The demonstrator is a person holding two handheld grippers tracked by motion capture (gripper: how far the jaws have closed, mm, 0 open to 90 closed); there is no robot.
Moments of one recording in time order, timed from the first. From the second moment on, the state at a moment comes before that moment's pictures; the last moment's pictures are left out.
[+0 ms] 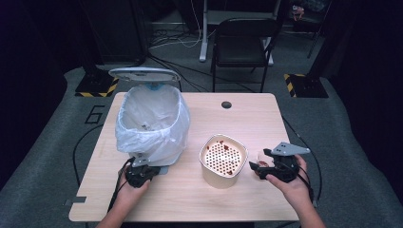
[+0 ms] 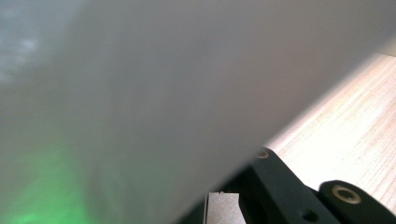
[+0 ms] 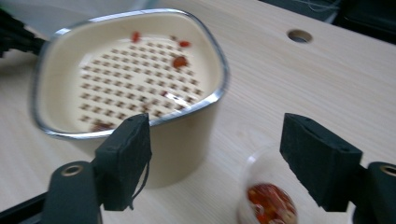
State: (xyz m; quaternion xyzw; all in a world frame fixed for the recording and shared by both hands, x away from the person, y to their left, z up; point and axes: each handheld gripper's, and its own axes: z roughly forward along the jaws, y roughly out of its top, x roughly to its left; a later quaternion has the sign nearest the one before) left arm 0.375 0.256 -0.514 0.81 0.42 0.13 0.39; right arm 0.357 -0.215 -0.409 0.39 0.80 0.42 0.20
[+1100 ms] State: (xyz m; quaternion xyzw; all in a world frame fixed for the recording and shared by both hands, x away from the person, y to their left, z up) left arm 0.375 0.256 -0.514 0.81 0.42 0.13 0.40; right arm 0.386 -0.242 -0.487 0.46 0.77 0.41 0.19
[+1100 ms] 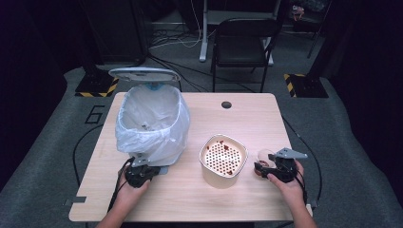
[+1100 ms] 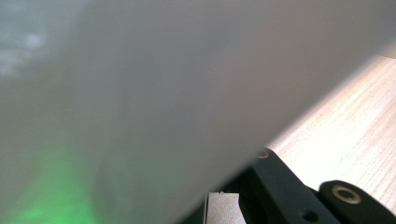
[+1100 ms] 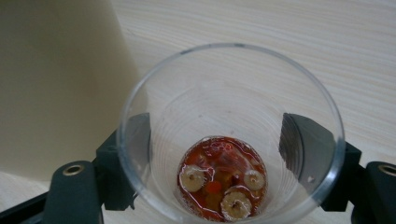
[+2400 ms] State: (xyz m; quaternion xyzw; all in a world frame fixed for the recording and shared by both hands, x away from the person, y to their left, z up) left arm 0.374 0.256 -0.514 0.81 0.42 0.13 0.40; right arm 0.425 -0.213 -0.389 0.32 0.82 0.39 0.25
